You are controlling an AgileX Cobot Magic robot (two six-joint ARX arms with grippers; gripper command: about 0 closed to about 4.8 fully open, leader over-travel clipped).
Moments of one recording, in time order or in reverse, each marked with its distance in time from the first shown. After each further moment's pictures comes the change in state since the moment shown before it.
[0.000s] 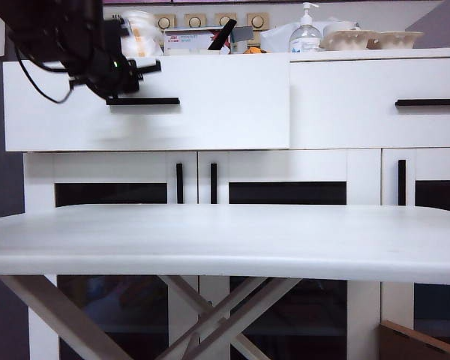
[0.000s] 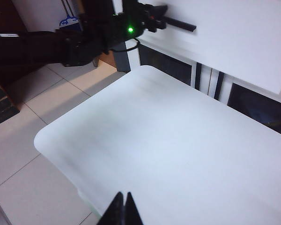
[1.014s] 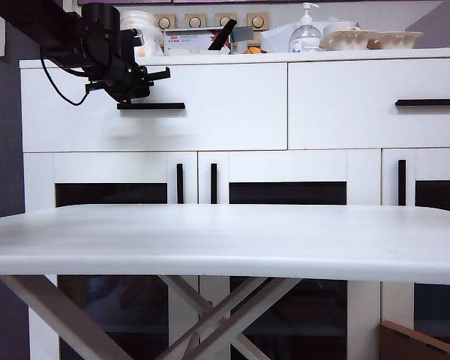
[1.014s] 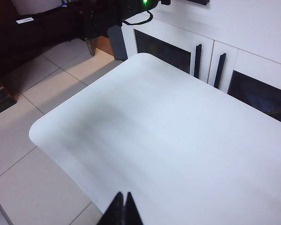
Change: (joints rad) left arm 0.012 0.274 0.514 -0.266 -0.005 -0.001; right arm 0.000 0.037 0.000 -0.016 0.008 0.000
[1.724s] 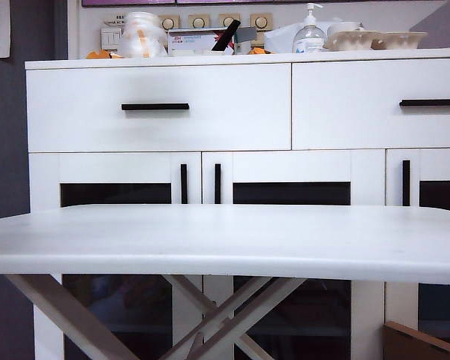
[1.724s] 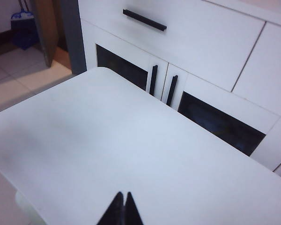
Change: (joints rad) left arm -0.004 -0.475 -0.008 -0.526 0.167 0.002; right arm 0.000 -0.204 -0.215 0.135 0.165 -0.144
